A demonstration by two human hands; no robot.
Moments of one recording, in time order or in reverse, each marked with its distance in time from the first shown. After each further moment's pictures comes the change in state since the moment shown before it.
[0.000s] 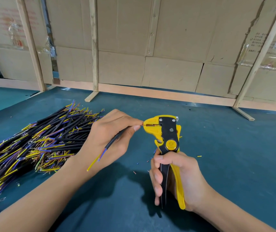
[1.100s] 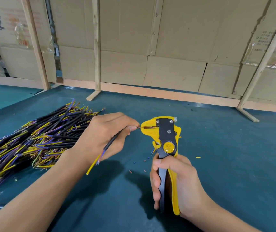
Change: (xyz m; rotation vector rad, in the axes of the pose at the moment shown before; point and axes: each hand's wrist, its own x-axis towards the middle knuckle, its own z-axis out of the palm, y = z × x) left_hand 0.006 -0.007 -0.007 0.219 -0.052 0.186; right_hand -0.013 0.000 0.007 -0.057 0.153 -0.013
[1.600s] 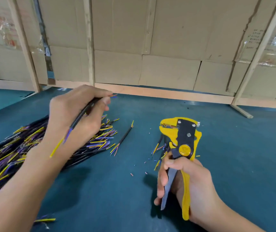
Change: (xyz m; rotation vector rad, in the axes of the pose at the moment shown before) left_hand 0.008 -0.007 -0.033 -0.026 0.249 -0.410; right_hand 0.000 0.003 -0.005 0.127 0.051 -0.077
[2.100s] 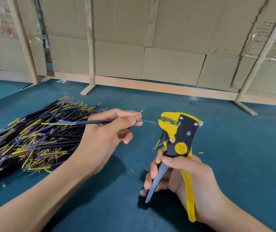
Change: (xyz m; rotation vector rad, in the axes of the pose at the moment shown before) left_hand -0.036 0.007 0.046 -1.083 -0.249 -0.565; right_hand 0.004 0.000 -0.004 0.004 -0.169 0.022
